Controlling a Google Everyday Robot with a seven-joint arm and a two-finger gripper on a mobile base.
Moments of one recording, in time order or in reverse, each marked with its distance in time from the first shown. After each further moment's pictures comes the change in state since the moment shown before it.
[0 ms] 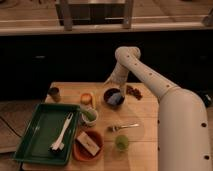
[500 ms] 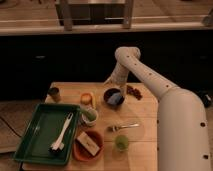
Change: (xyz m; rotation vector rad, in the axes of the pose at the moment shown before) arm 0.000 0.001 0.001 -0.004 -0.005 0.000
